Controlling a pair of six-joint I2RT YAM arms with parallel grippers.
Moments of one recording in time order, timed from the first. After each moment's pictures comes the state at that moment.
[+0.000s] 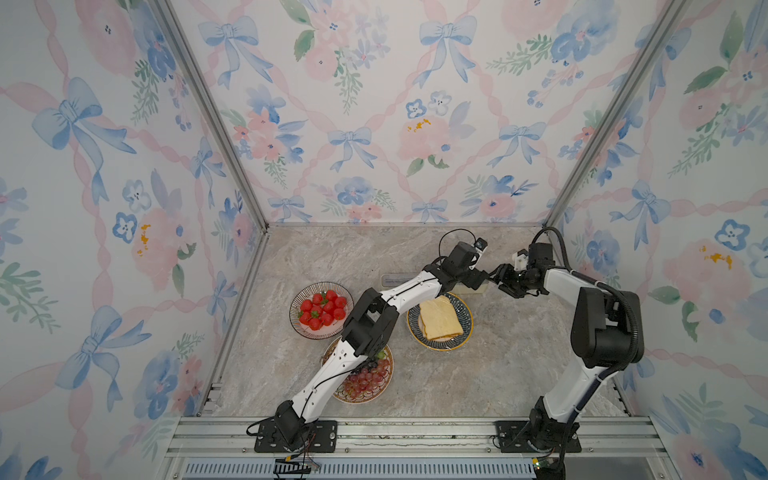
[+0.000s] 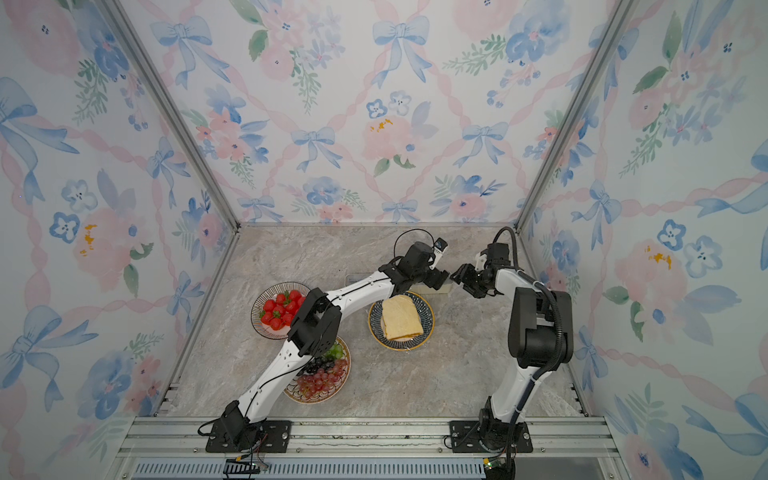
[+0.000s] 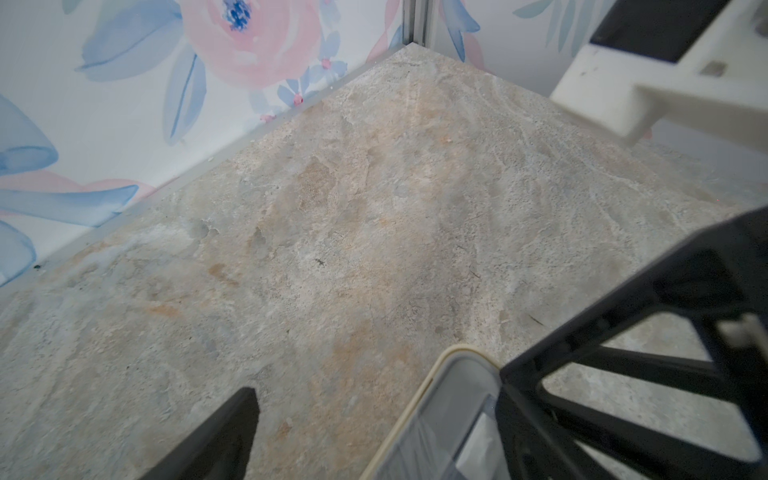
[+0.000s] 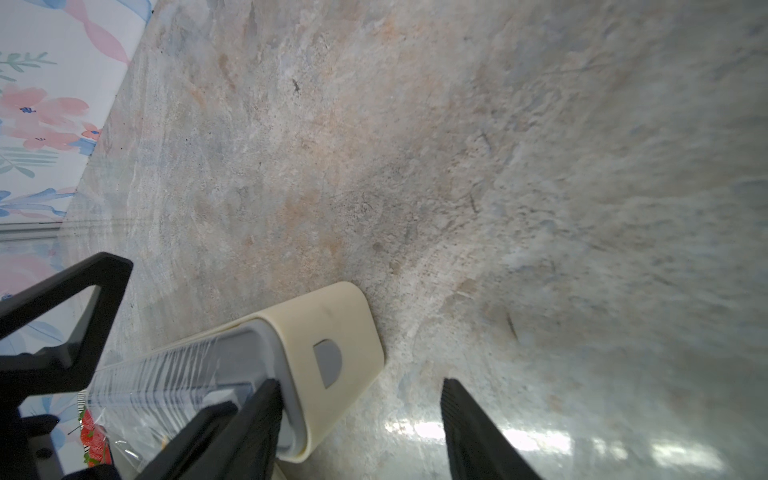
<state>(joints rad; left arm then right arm) -0.84 2.58 2.24 -0.19 -0.06 0.03 -0.11 1.85 1.18 -0.37 -0.44 0.43</state>
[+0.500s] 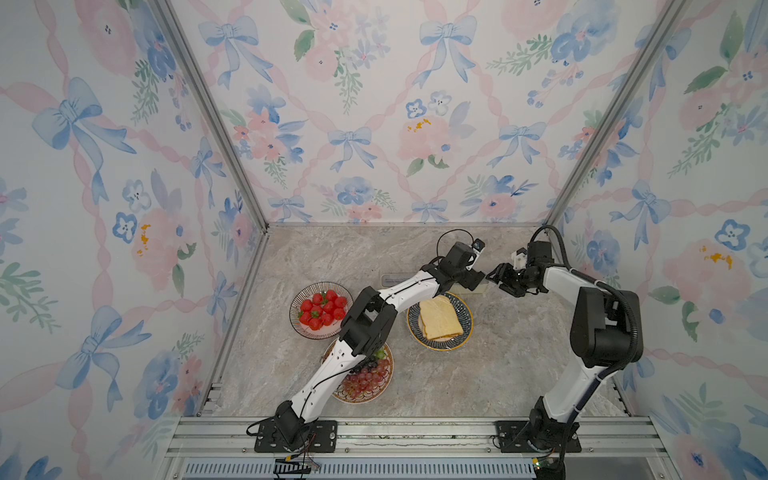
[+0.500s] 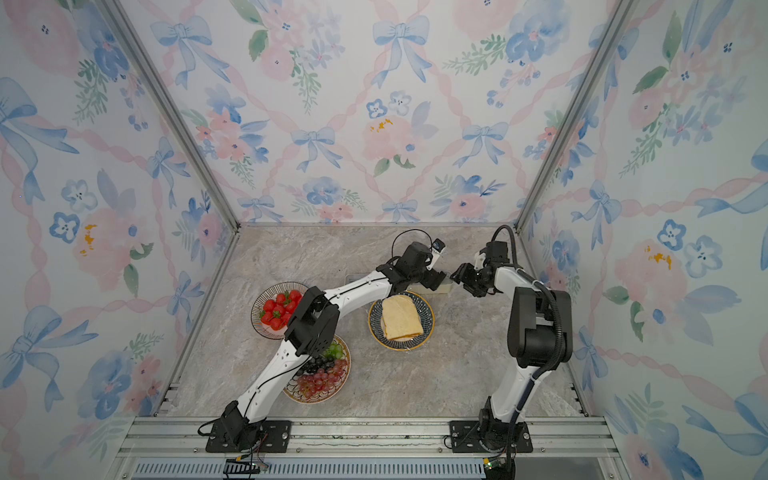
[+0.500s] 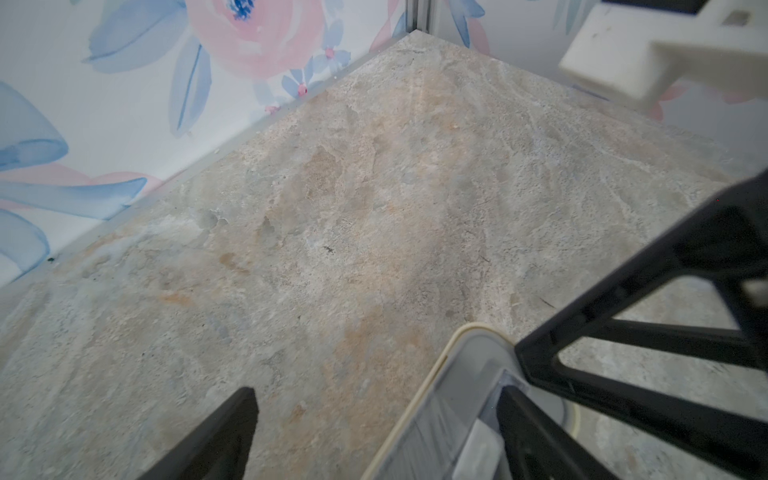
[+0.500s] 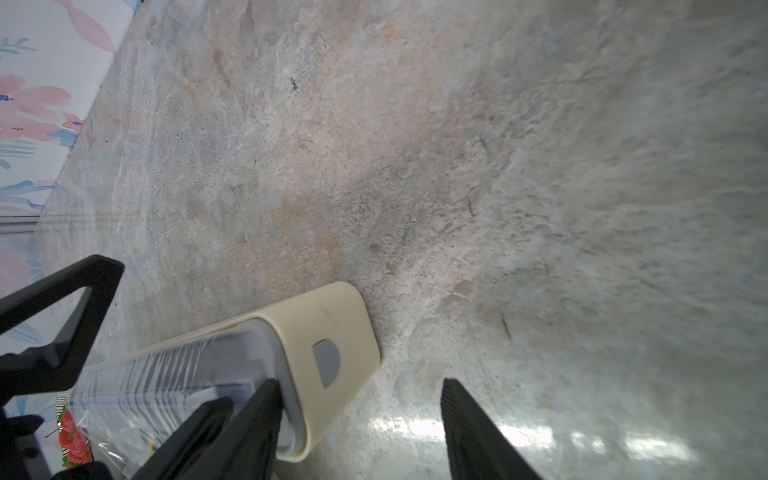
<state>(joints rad) -0.82 2.55 2.18 -0.18 -0.05 0.05 -0.10 1.86 1.20 -0.41 -0.41 0.41</state>
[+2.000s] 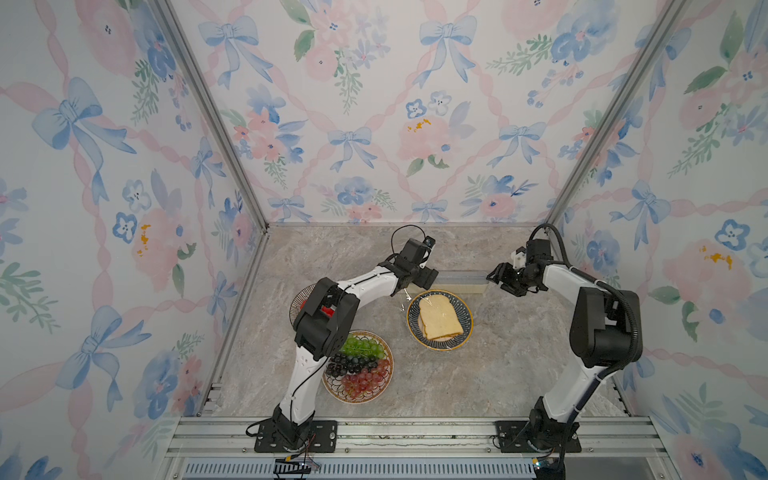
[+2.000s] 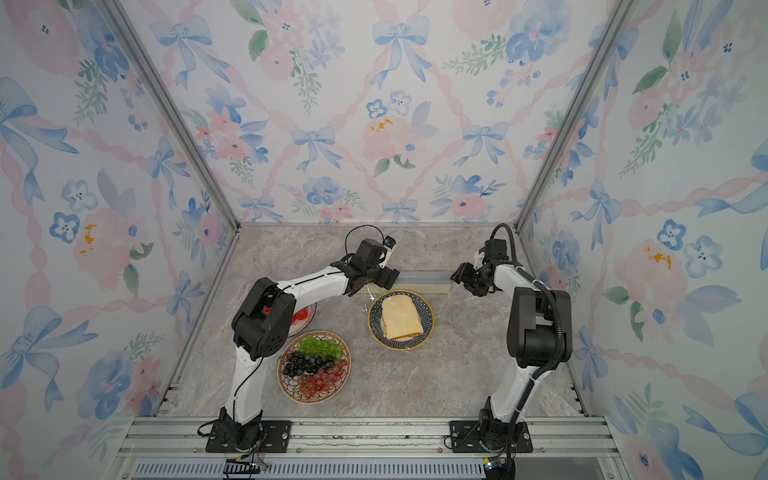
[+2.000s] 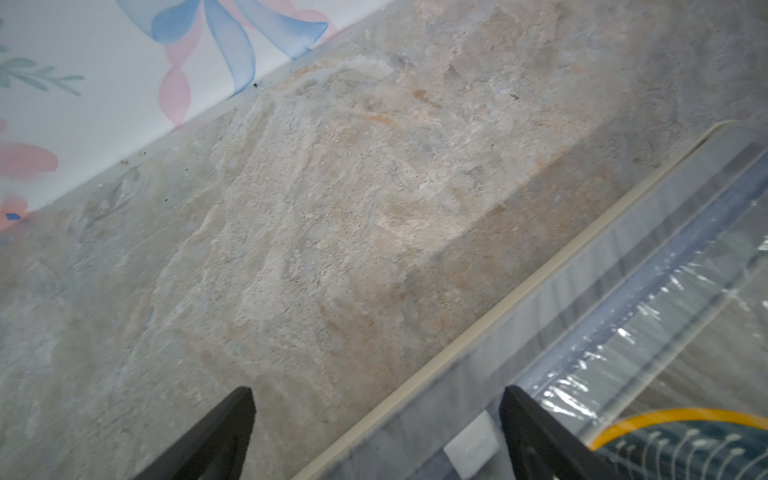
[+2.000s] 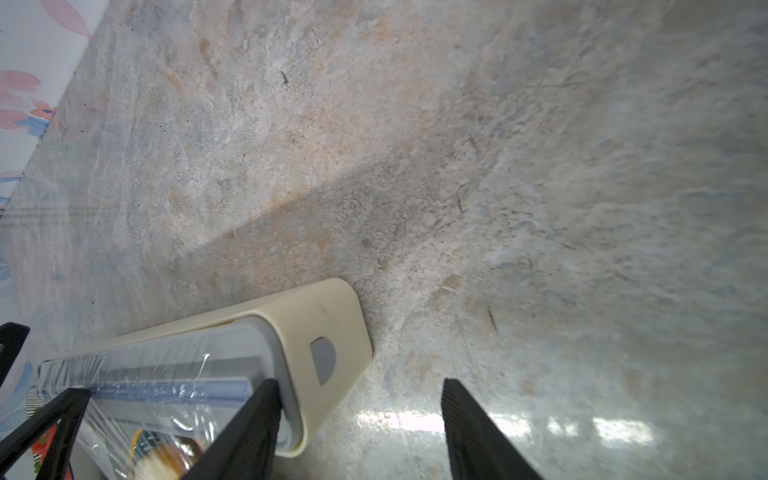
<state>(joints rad) -0.64 2.12 1.56 -0.15 -0.11 0.05 -0.10 1.86 1.23 -0.47 -0.36 0.38</state>
